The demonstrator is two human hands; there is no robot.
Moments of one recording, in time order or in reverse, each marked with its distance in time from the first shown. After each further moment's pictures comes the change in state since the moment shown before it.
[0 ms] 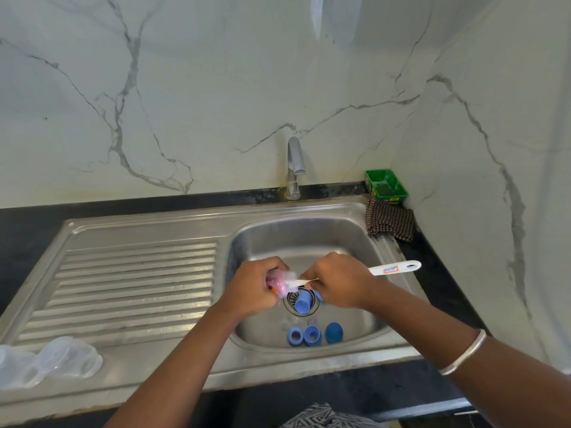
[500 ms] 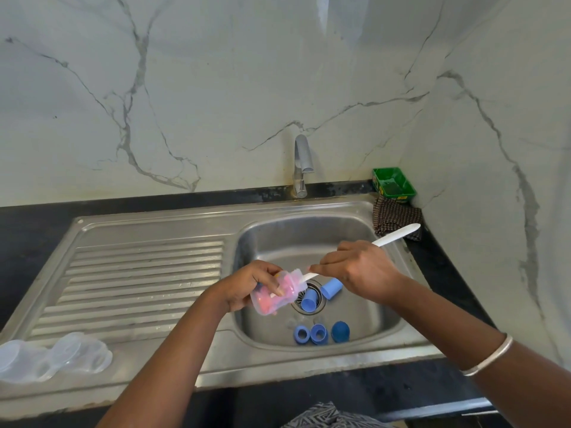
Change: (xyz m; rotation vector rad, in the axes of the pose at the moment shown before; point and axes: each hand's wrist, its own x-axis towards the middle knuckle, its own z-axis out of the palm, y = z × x) left_hand 0.004 0.005 -0.031 -0.636 -0.451 -0.436; right_hand -0.010 0.026 -0.004 -0.249 0.489 -0.455
